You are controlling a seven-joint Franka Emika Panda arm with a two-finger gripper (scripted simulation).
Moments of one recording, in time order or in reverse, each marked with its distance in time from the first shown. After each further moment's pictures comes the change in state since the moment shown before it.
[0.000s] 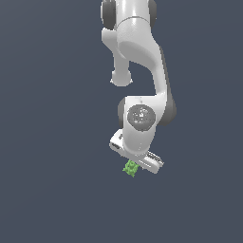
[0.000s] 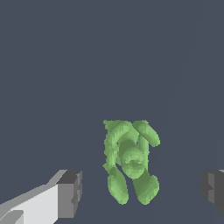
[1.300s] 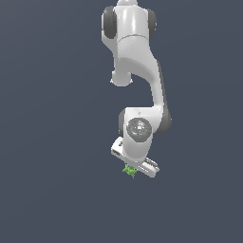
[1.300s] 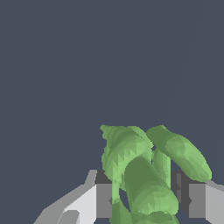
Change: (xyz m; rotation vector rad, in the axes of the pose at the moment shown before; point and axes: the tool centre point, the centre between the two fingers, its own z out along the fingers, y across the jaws) arm 0.001 -0.001 0.050 0.001 0.002 0.007
